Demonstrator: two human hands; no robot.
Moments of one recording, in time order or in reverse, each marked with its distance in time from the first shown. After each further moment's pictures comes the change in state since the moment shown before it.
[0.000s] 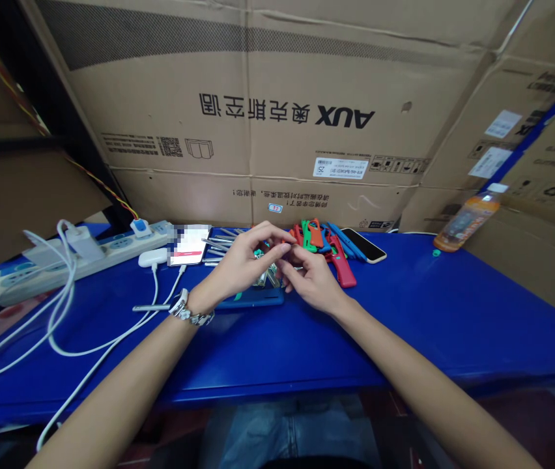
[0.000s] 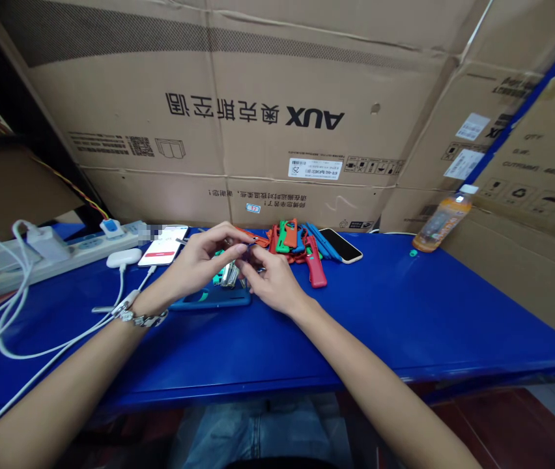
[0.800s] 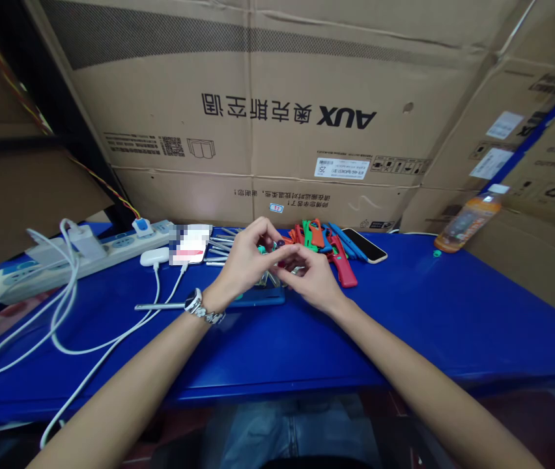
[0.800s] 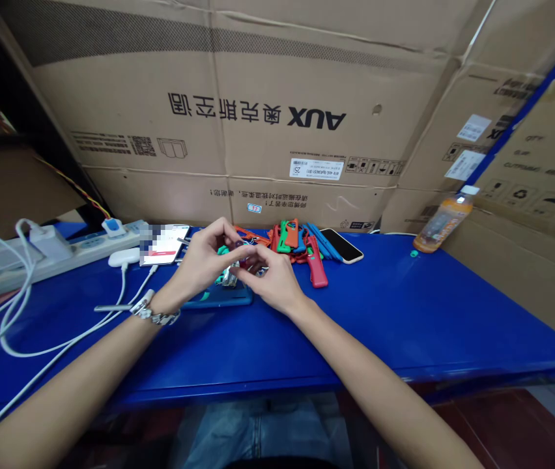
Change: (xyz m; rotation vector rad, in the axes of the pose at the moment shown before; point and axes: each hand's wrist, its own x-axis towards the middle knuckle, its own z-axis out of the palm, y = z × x) left_hand 0.002 -0.014 0.013 0.032 0.215 -0.099; right_hand 0.003 -0.001 0.005 -0.099 0.124 -0.025
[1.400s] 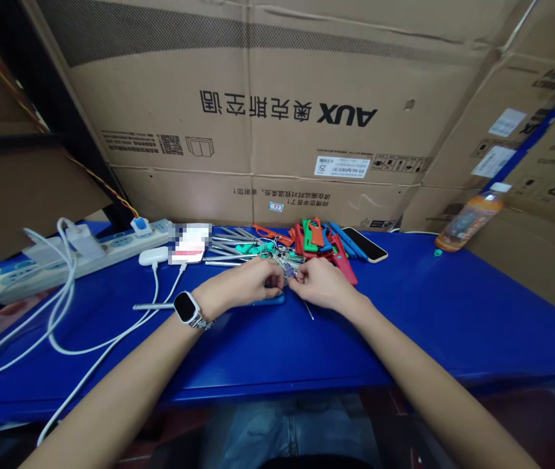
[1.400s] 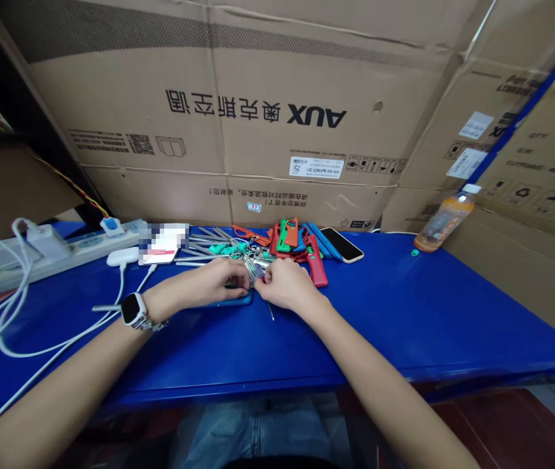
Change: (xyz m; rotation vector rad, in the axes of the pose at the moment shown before) left_hand -0.013 -0.026 -0.009 0.305 -0.742 0.024; right_hand 0.000 -0.004 -0.024 -0.784 -0.262 0.325
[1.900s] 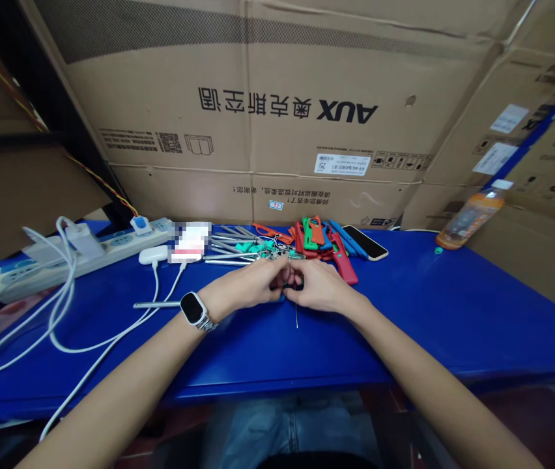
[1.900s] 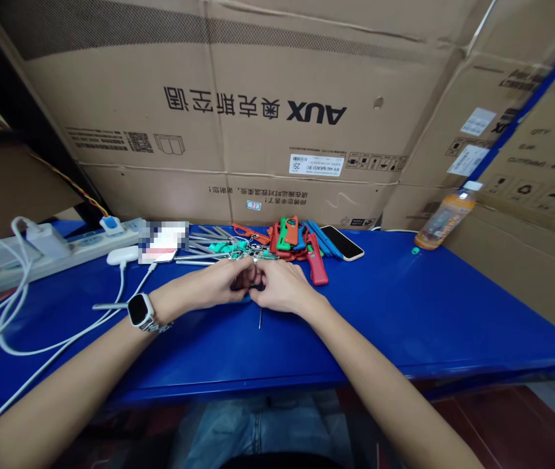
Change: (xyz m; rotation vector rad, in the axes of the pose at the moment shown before) left_hand 0.002 0.009 0.007 -0.002 0.014 -0.046; right_hand -0.006 -0.005 -0.004 0.016 -0.062 -0.176
